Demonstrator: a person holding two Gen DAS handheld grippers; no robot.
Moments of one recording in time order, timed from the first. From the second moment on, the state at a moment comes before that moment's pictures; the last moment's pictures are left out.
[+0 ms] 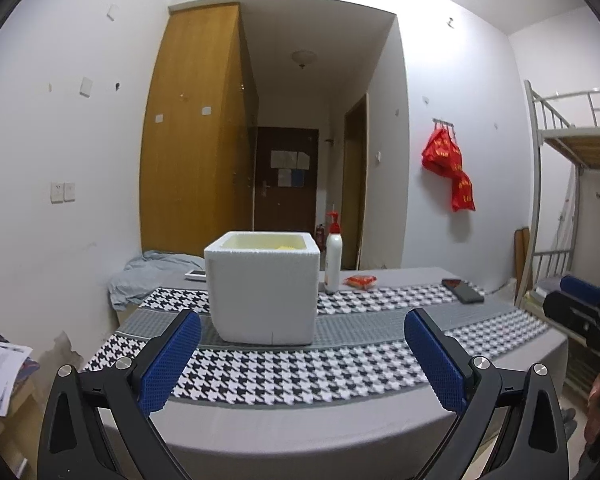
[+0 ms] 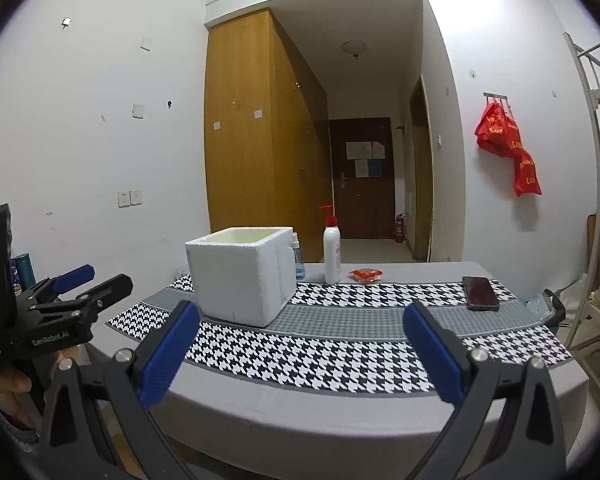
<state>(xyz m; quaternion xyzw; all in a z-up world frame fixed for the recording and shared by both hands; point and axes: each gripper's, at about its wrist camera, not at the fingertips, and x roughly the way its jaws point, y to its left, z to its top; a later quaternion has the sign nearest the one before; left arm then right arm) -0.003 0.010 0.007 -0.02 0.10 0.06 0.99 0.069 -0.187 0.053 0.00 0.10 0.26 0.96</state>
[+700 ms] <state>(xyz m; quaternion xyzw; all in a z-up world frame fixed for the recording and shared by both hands) -0.029 0.015 -0.007 -0.01 0.09 0.06 0.99 0.048 -0.173 0.033 0.00 0.10 0.25 0.96</state>
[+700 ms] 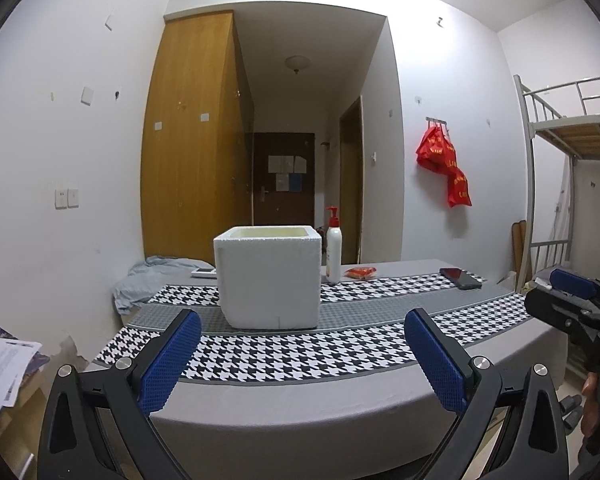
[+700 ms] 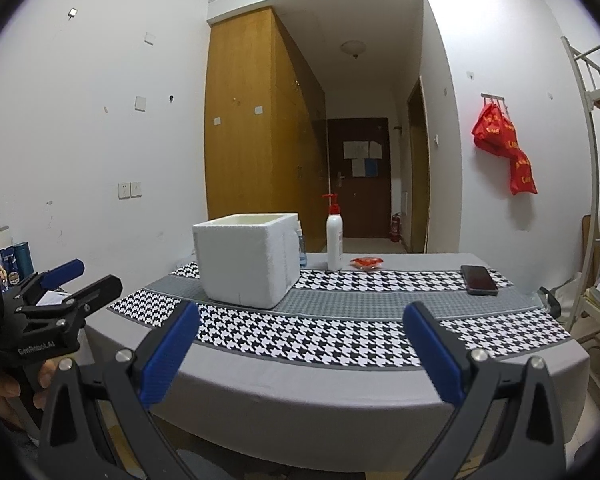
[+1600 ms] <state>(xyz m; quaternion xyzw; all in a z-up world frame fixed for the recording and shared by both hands) -0.031 0.016 -0.009 0.00 0.09 0.05 1.00 0.049 -0.175 0.031 -0.01 0.11 0.25 0.96</state>
